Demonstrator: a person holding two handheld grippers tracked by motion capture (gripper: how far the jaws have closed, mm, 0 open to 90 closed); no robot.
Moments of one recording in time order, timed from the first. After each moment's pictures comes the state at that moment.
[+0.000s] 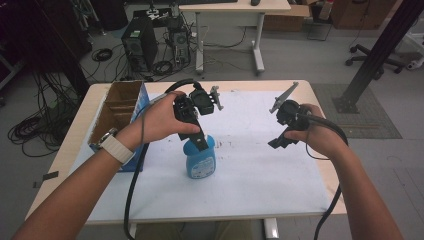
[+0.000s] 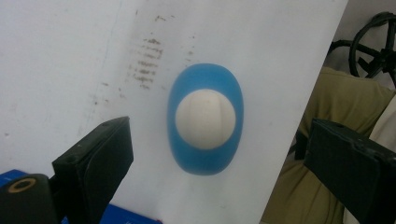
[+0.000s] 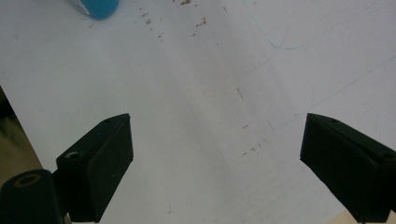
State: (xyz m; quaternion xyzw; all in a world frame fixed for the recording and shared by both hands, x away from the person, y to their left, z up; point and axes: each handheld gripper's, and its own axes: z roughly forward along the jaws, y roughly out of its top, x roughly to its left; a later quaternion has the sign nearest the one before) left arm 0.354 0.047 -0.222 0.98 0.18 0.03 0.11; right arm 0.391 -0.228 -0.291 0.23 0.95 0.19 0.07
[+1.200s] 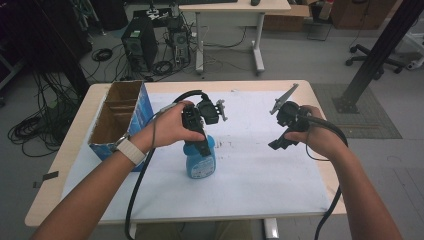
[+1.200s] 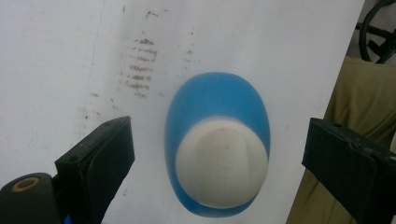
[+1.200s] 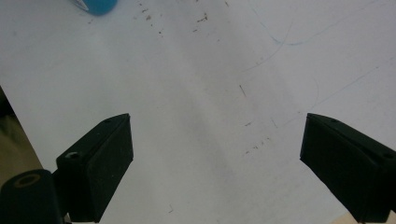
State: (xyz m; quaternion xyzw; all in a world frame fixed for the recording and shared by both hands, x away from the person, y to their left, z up) left arm 0.365 0.036 -0.260 0.98 0.15 0.02 0.09; right arm 0.391 -0.230 -0.295 0.23 0.95 0.19 0.07
